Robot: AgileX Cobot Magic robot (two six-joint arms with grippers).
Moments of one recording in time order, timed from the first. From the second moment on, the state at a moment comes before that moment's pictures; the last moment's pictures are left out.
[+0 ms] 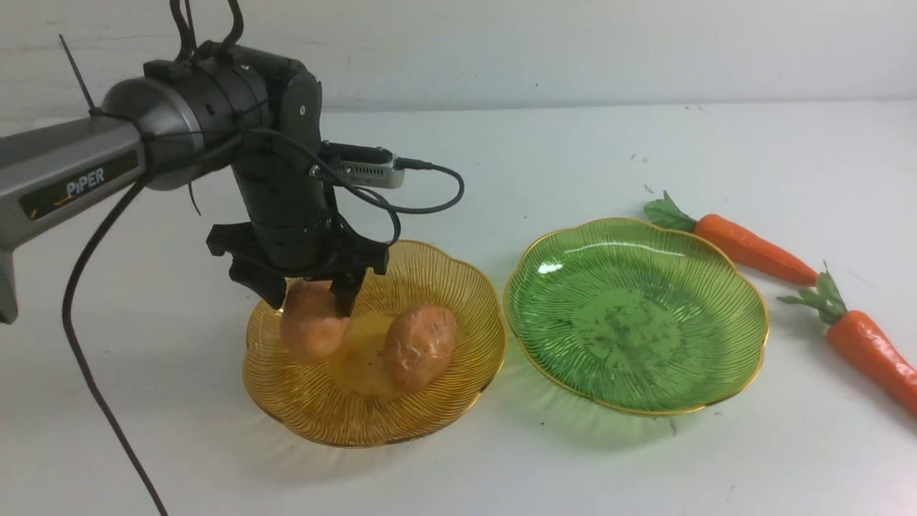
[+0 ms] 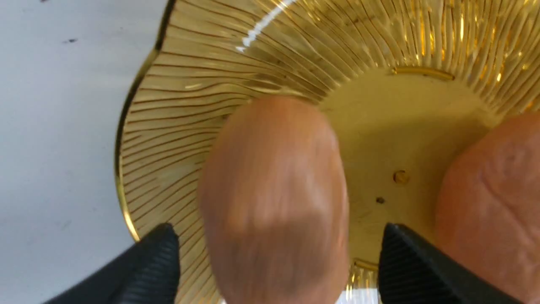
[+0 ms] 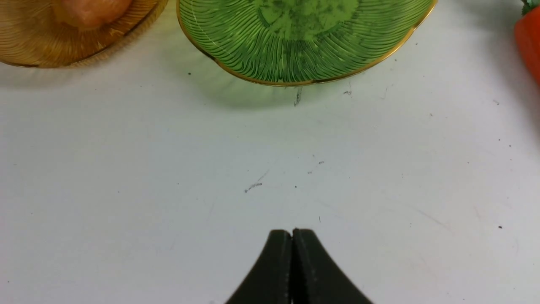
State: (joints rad) right arm 0.04 0.63 -0.68 0.37 1.15 -0.25; left arm -0.32 1.98 -1.61 0.05 1.12 -0.27
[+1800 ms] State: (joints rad) right arm 0.04 1.90 -1.12 -0.45 0.88 0.26; left arm -0.33 1.98 -1.86 0.06 1.23 -0.07
